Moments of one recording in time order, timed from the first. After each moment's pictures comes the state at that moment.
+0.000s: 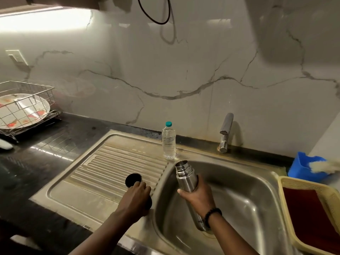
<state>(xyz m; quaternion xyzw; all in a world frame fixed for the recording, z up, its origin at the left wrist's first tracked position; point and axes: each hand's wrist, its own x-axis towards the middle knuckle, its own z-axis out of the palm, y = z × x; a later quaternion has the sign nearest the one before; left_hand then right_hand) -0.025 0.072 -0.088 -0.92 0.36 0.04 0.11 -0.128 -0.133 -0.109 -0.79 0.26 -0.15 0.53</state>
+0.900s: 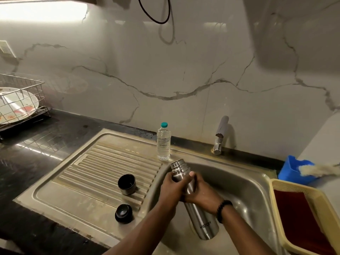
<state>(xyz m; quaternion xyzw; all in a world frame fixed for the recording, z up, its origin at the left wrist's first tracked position) -0.071 -0.045 -0.083 -0.67 0.08 0.26 -0.69 -0.136 -0.160 -0.059 -0.84 0.18 0.04 0.51</state>
